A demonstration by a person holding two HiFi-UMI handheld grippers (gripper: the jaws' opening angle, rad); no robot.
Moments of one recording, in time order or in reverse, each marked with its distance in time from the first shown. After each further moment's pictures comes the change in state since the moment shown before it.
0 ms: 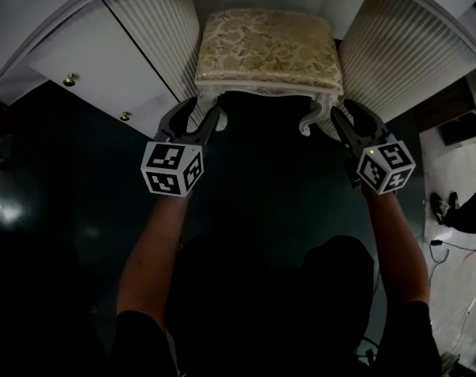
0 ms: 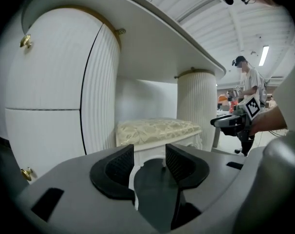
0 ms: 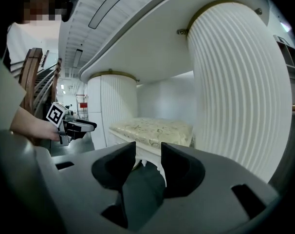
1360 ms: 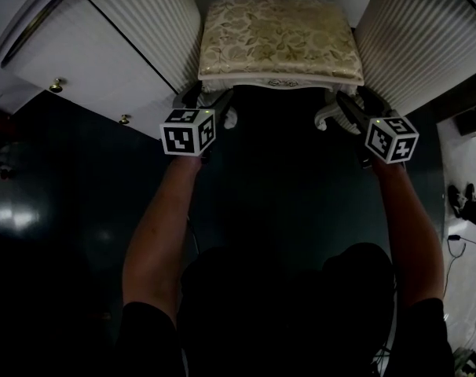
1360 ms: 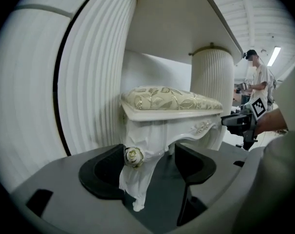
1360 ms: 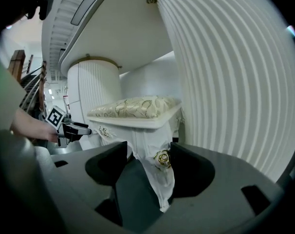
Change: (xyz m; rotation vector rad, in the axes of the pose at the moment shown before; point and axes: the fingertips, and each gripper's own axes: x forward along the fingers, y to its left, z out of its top) left arm 0.090 0.050 -0.072 -0.055 0.151 -0.013; right arm 0.064 -0.054 -0.077 0.117 0.063 -0.069
